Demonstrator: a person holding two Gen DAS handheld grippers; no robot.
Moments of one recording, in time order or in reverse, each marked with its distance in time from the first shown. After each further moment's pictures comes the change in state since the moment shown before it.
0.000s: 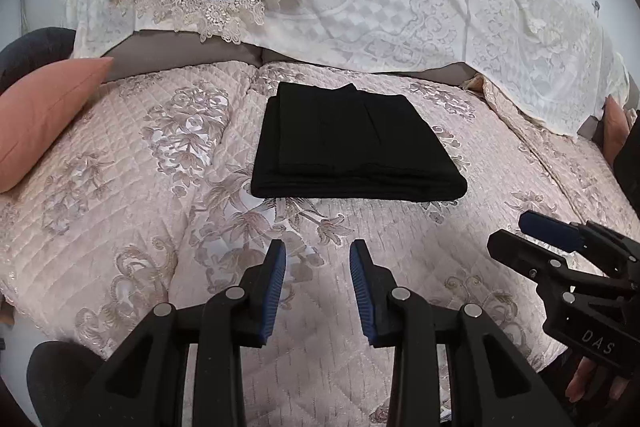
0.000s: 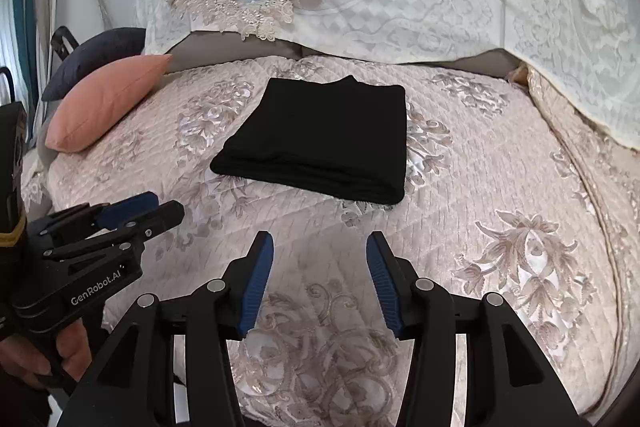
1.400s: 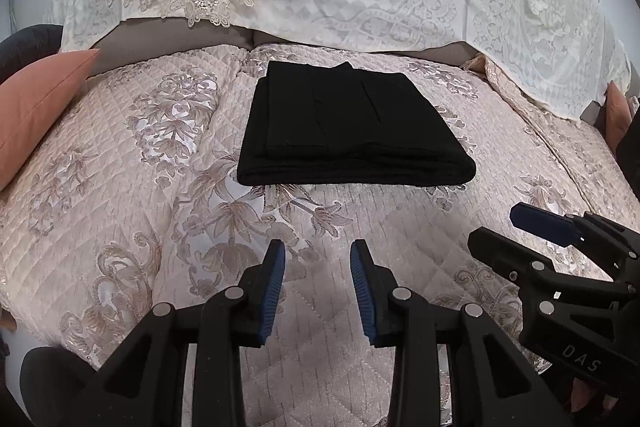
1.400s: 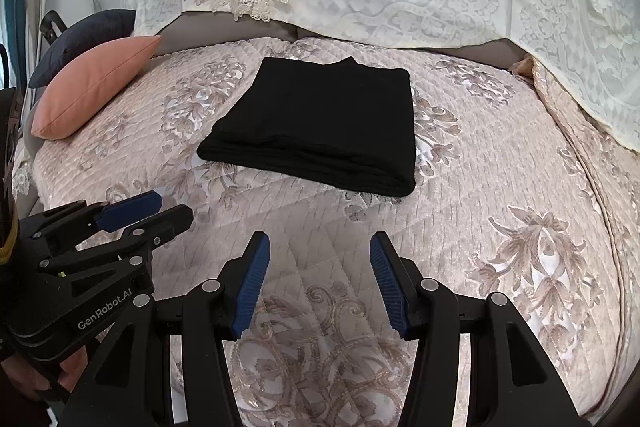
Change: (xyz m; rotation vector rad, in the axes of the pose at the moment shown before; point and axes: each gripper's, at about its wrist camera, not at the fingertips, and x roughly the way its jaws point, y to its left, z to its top) left arm 0.024 -0.005 -0.001 0.024 0.058 -0.004; right arm 0.023 0.008 0.000 0.000 0.052 -0.033
